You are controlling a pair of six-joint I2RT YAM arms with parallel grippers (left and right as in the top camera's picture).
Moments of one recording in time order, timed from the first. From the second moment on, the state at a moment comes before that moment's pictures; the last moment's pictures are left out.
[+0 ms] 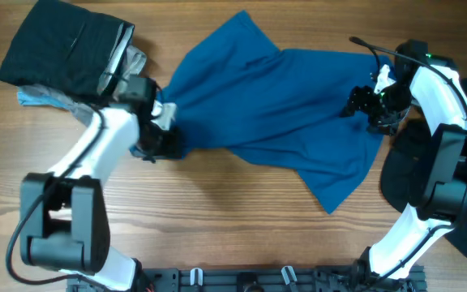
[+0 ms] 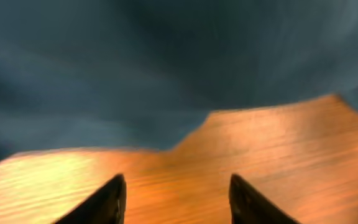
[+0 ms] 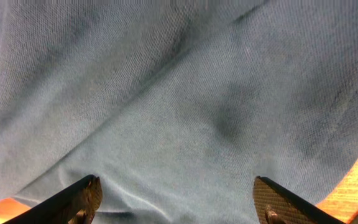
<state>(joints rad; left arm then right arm) -0.14 1.73 1.06 -0.83 0.28 -0.08 -0.19 2.00 1.48 -1.07 -0.29 0.16</state>
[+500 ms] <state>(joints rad) -0.24 1.79 1.00 -0.65 0.07 -0.09 -0.19 2.00 1.48 -1.05 -0.29 0.16</state>
